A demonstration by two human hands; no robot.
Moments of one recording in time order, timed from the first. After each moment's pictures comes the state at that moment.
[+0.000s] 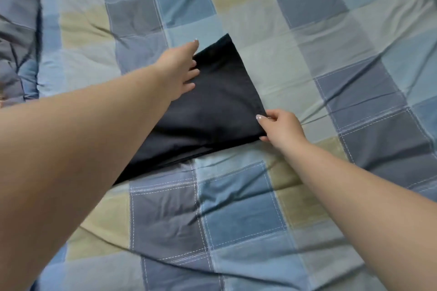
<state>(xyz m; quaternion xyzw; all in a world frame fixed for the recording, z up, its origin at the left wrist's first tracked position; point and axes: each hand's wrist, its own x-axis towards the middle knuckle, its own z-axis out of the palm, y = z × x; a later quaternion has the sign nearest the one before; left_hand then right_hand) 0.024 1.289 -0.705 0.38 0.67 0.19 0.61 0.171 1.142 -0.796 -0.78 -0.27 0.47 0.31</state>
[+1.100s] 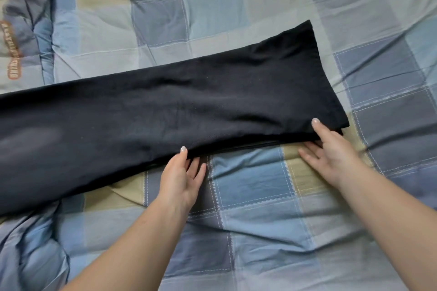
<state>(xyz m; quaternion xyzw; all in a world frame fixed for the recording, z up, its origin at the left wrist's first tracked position) -0.080 1.072 -0.793 -0.06 0.67 0.40 0.62 0.187 1.045 -0.807 -0.69 0.08 0.56 0.46</state>
